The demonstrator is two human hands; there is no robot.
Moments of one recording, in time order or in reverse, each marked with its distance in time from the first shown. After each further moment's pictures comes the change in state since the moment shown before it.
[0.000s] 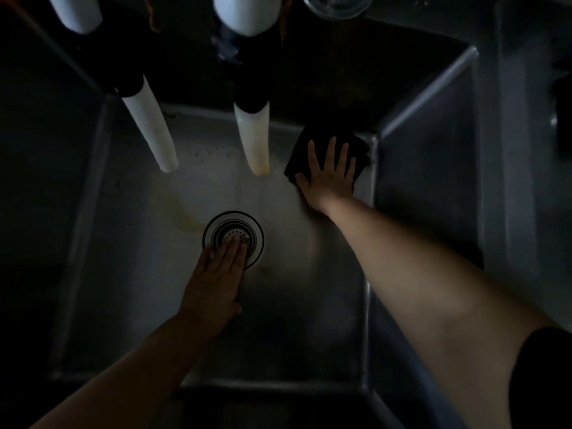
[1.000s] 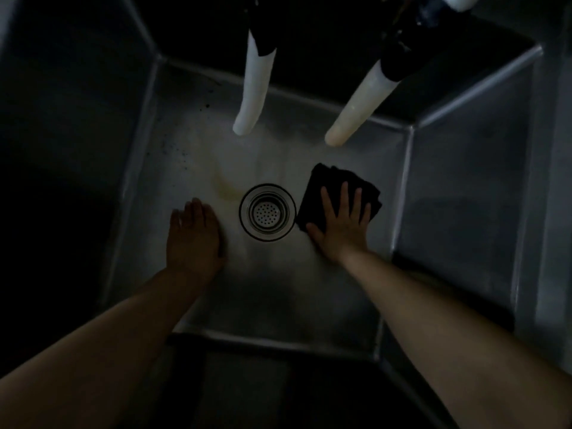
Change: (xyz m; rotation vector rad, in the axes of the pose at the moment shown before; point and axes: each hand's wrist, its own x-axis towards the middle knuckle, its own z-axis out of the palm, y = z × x) left_hand -0.029 -0.074 -0.005 -0.014 -0.056 -0.308; right_hand -0.120 -0.030 0.047 -0.077 -0.104 -0.051
